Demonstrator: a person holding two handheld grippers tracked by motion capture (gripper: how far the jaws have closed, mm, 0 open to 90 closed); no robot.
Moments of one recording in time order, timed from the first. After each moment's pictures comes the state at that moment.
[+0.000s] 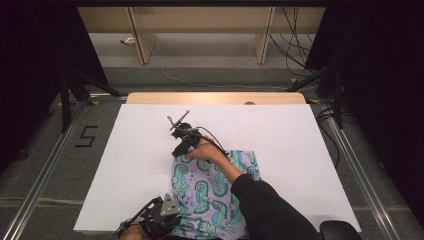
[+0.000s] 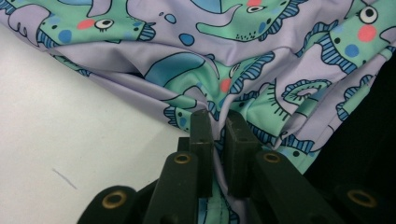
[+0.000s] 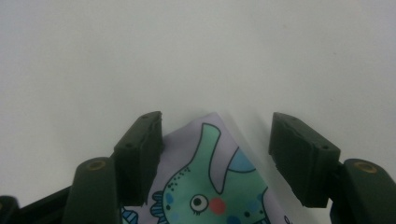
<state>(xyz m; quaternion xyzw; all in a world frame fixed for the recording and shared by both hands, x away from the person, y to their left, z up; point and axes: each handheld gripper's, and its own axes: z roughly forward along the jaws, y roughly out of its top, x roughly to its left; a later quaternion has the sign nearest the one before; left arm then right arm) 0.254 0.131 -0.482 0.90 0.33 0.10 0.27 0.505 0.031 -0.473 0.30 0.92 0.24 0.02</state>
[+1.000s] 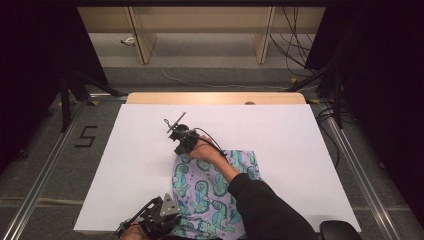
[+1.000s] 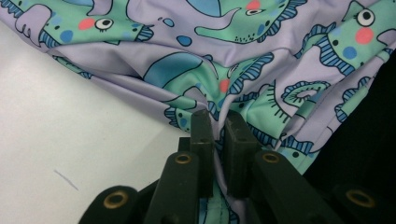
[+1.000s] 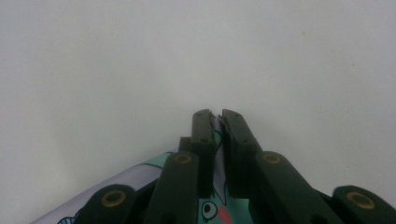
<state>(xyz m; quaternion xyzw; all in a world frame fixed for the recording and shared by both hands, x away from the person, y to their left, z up) 0.253 0.132 -0.481 0.90 0.33 0.11 0.27 0.501 0.036 -0.474 0.26 0.93 0.24 0.03</state>
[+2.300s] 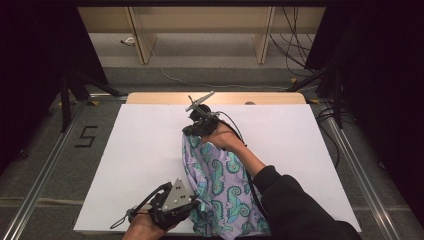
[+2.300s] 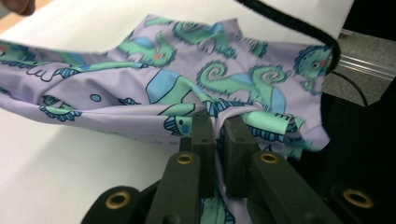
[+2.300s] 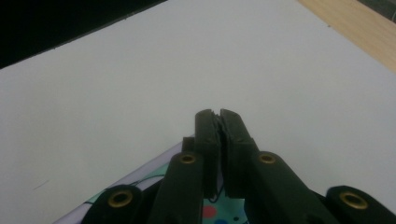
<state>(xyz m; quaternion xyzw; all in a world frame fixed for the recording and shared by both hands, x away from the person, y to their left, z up) 0.257 0.094 -0.404 0.87 0.24 0.14 0.40 0.497 -0.030 -0.393 0.25 0.89 0.38 0.04</state>
